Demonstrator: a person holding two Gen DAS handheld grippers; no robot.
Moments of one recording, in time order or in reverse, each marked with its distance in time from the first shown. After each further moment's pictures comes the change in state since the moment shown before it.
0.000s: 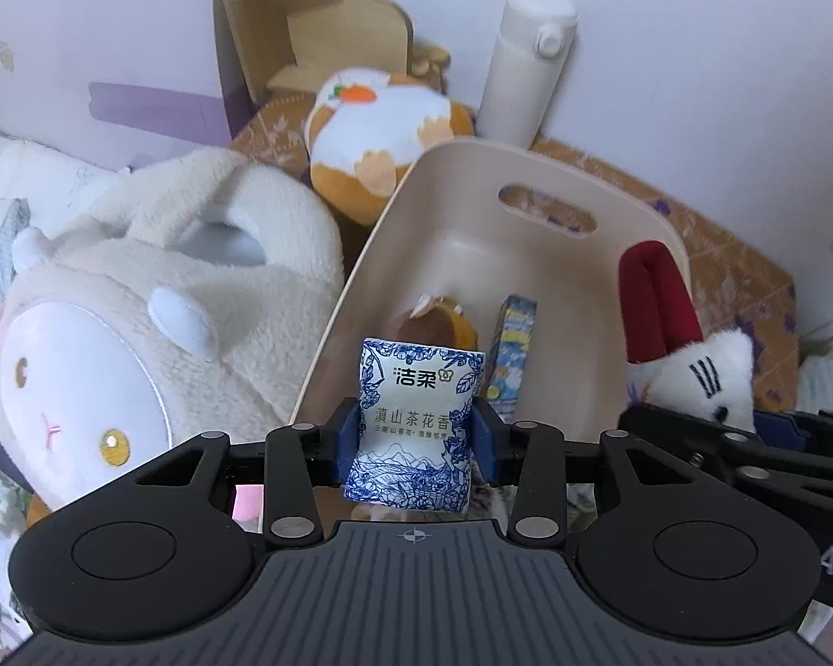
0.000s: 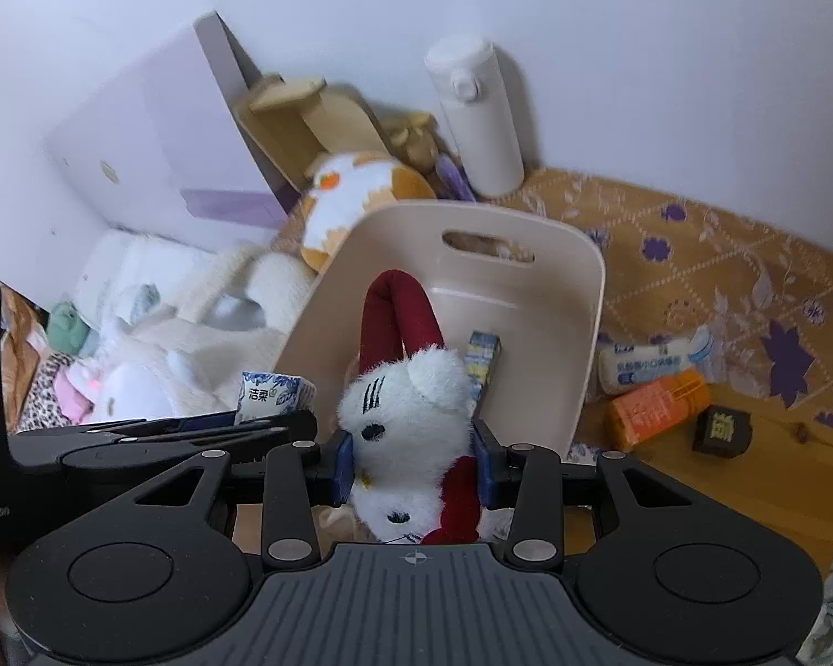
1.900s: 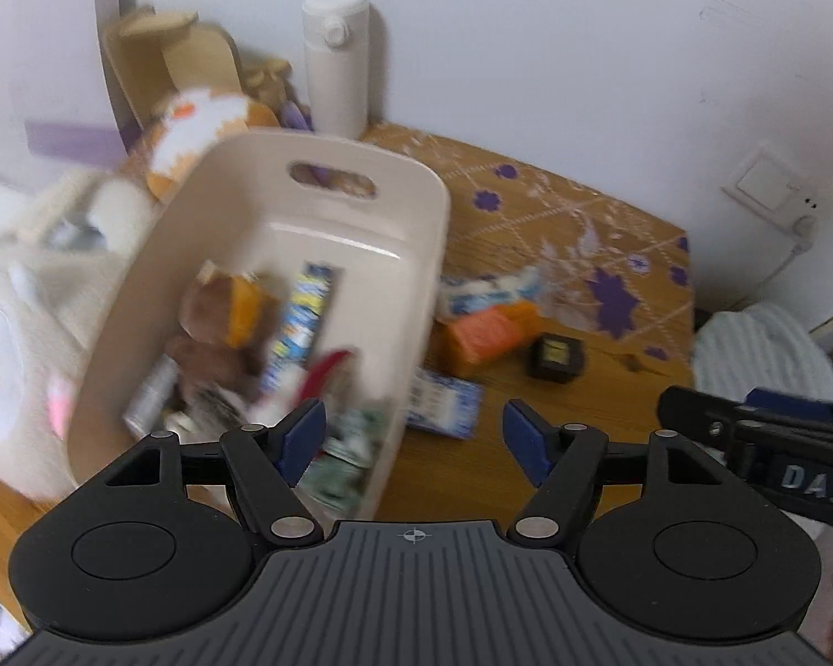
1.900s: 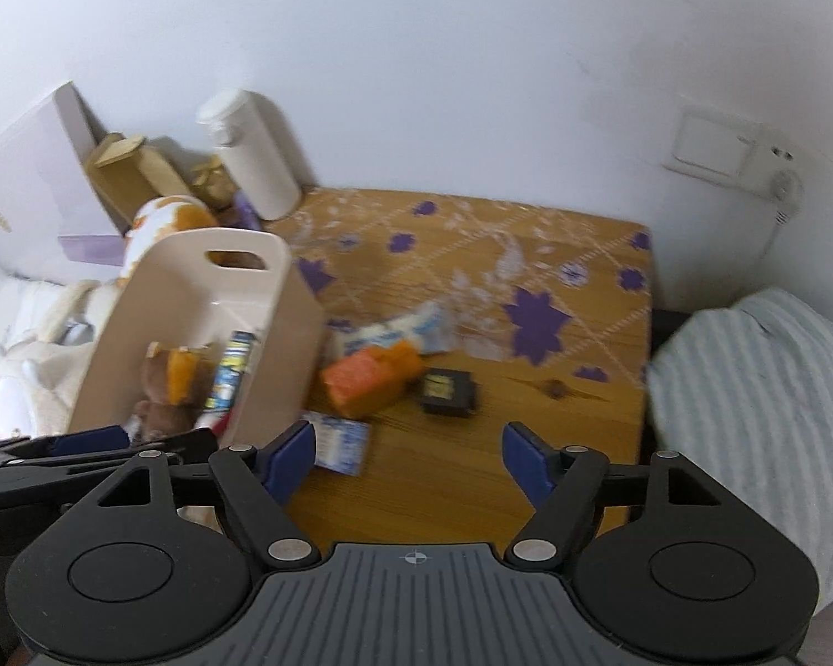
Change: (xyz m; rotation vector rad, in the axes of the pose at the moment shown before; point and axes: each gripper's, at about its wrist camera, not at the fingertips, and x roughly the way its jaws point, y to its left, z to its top) left arm -0.036 -0.151 -0.053 0.029 -0.034 -0.086; right arm -0.086 -0.145 -0.047 0.102 -0.081 -0.228
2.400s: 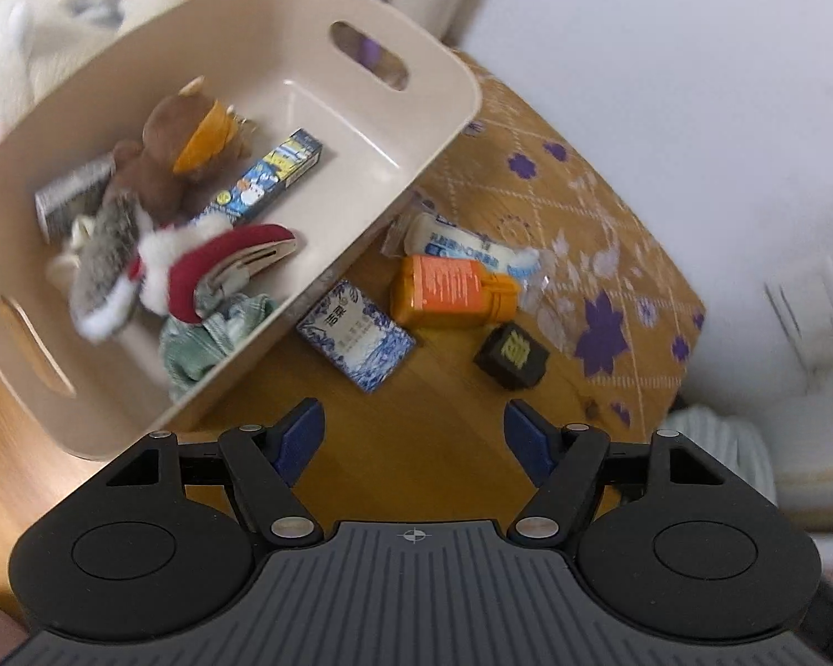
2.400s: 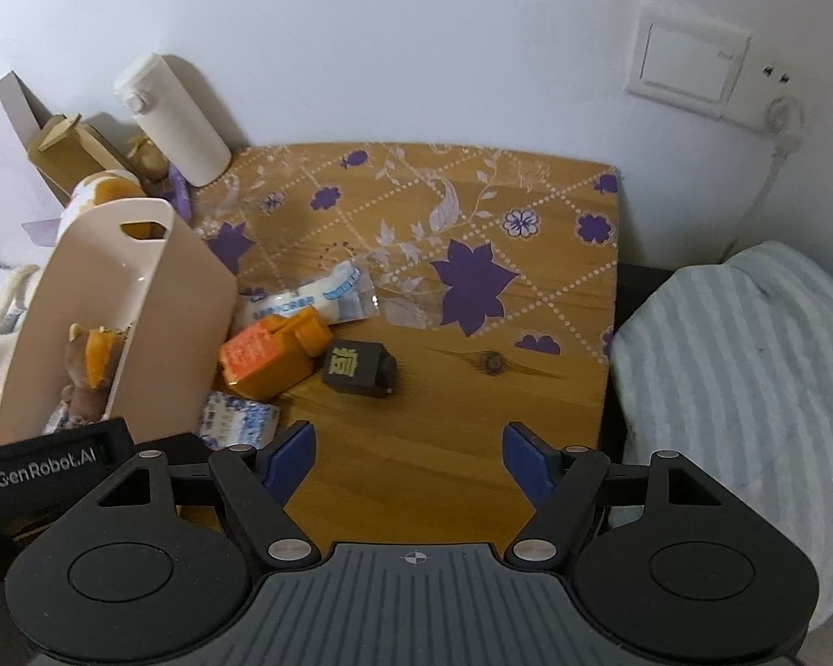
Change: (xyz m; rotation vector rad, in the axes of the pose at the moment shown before) left arm 0.066 -0.027 -0.020 -0.482 0.050 -0.004; right arm 0.062 -0.066 0.004 0.017 0.092 0.018
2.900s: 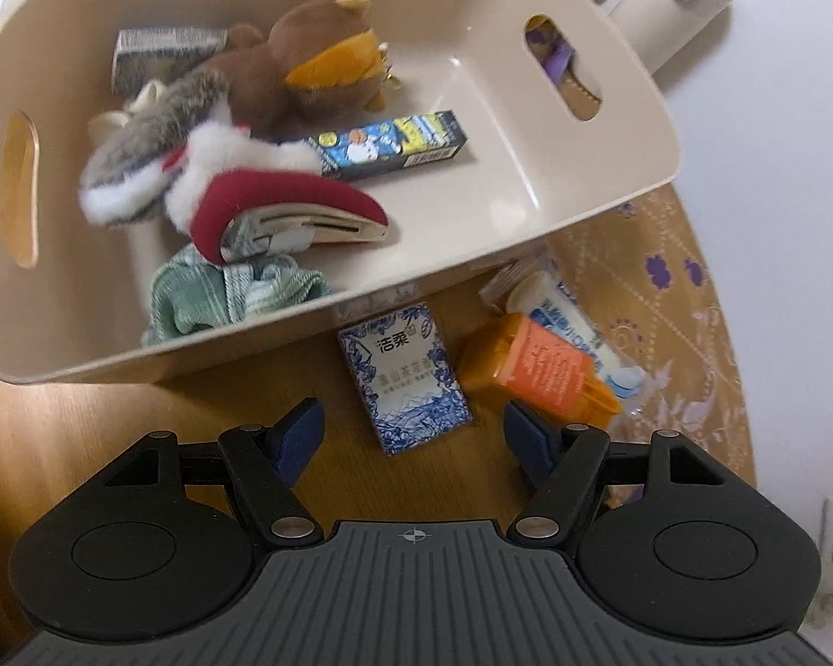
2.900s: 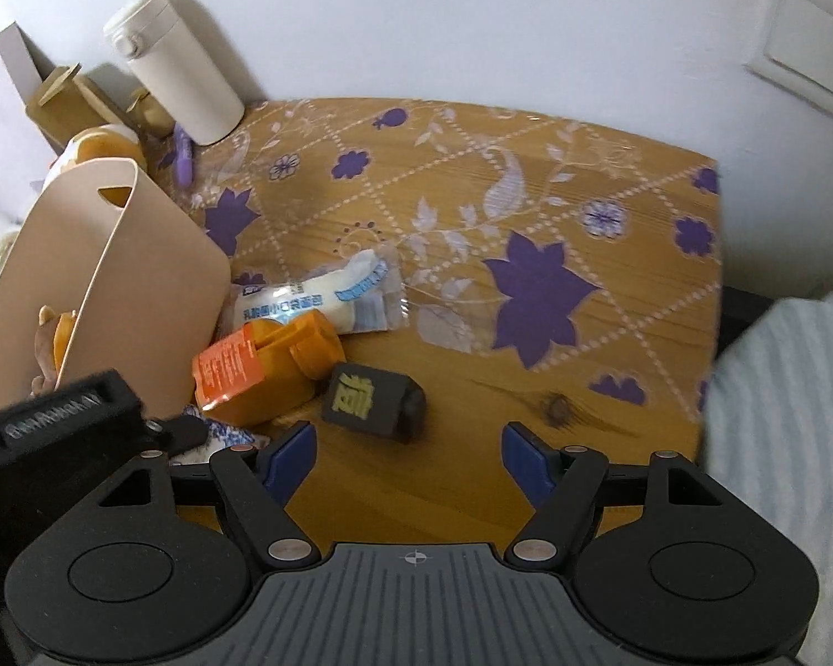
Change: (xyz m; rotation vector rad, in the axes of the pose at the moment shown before) left arm 0.063 0.021 -0.001 -0.415 -0.085 0.118; right arm 0.084 0.013 0.025 -0.086 0.060 0.065
